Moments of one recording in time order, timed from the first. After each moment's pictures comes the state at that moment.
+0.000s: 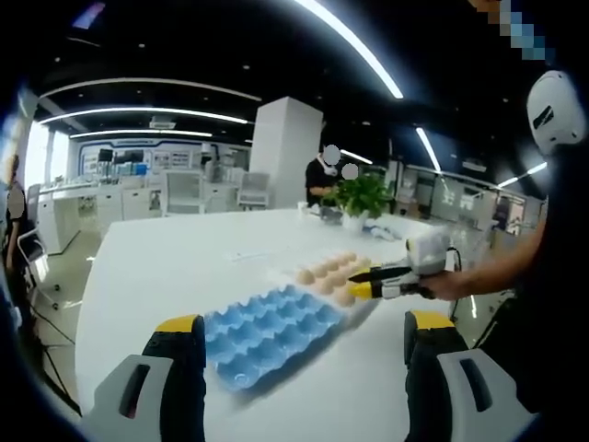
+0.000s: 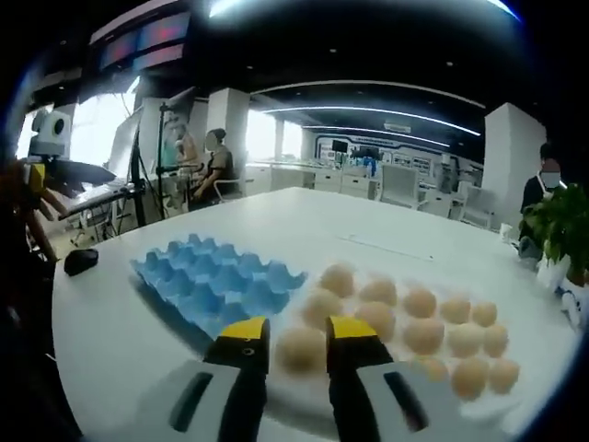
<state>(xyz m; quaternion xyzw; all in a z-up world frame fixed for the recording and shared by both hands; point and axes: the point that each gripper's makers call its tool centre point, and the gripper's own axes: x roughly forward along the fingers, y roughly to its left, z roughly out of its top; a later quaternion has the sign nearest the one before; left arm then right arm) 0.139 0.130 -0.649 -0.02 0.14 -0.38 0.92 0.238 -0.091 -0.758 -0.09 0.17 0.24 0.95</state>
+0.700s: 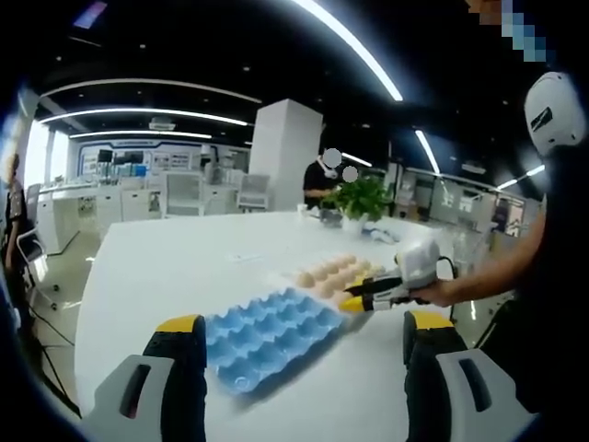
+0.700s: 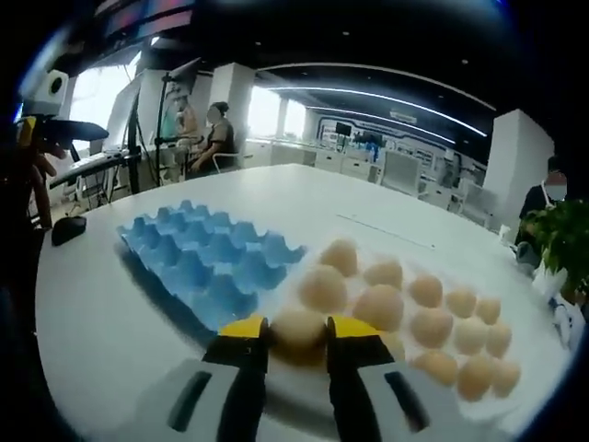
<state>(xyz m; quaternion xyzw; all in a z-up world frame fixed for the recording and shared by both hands) 0.143 0.129 -0.647 -0.02 0.14 -0.38 0.92 0.240 -0.092 -0.776 -0.14 0.20 0.24 0.94</state>
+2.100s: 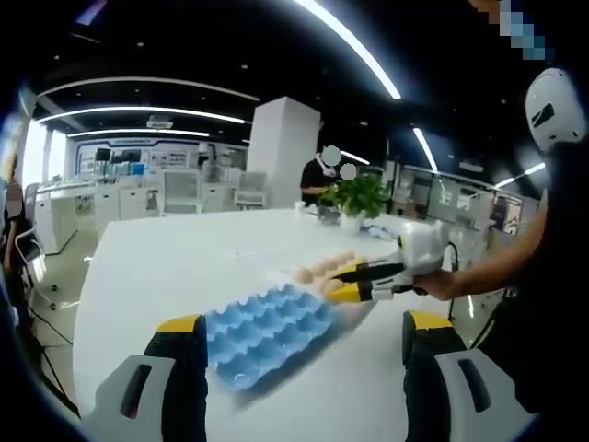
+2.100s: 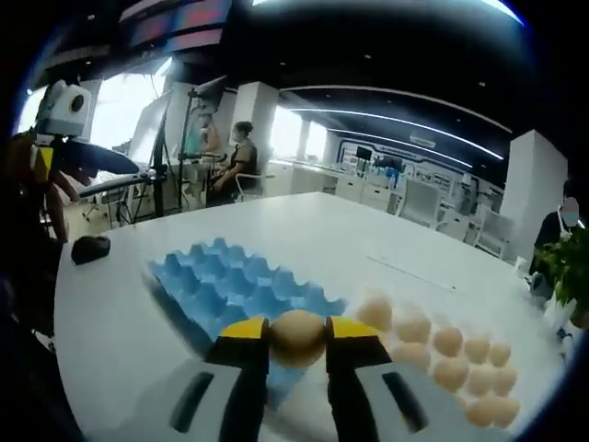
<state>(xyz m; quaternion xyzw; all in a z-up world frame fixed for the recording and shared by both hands) 0.142 0.130 -0.653 -0.02 0.14 -0.38 0.91 0.234 -0.033 -0.732 -0.13 0.14 0.29 0.94</state>
